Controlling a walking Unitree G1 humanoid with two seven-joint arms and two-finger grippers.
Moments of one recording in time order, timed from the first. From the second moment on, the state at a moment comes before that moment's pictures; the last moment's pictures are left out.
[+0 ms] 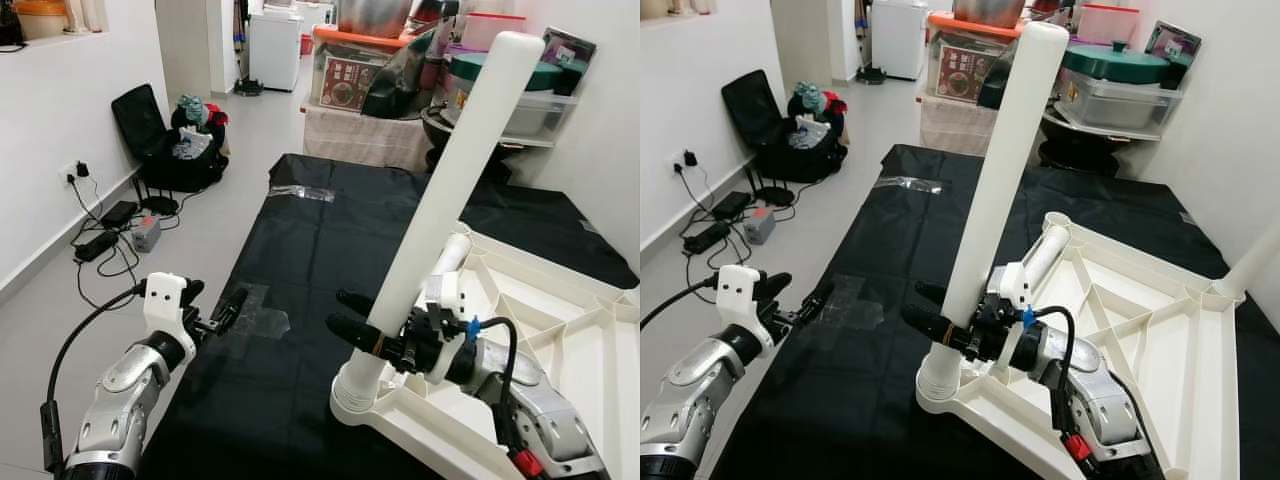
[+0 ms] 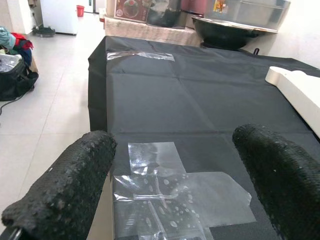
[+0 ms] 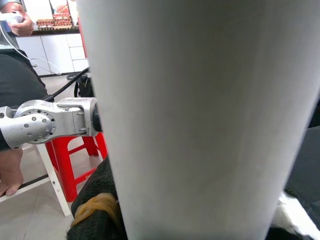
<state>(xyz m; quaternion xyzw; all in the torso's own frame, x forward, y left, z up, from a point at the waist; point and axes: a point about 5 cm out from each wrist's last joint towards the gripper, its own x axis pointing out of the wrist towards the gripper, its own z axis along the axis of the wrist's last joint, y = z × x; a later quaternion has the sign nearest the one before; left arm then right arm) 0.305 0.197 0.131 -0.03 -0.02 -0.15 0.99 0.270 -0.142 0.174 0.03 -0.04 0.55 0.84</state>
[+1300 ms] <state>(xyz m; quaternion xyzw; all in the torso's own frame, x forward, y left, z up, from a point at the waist) 0.304 0.196 0.124 -0.05 -0.01 -0.15 0.99 0.264 -0.112 0.186 -0.03 -0.02 0.64 0.77</state>
